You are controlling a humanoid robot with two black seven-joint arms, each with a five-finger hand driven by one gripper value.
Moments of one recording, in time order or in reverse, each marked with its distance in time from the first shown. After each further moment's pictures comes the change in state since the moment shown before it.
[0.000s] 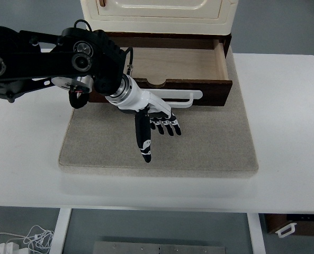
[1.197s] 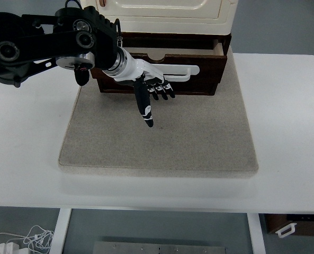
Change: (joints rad) left arm 0.031 -0.042 -0.047 0.216 0.054 0.051 -0.006; right arm 0.000 0.000 0.000 0.000 0.000 0.000 0.000
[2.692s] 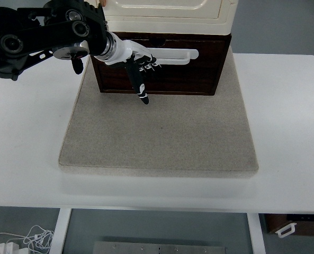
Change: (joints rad) left arm 0.019 -0.007 -0.002 0.132 0.025 0.072 -0.041; right arm 0.000 0.000 0.000 0.000 0.000 0.000 0.000
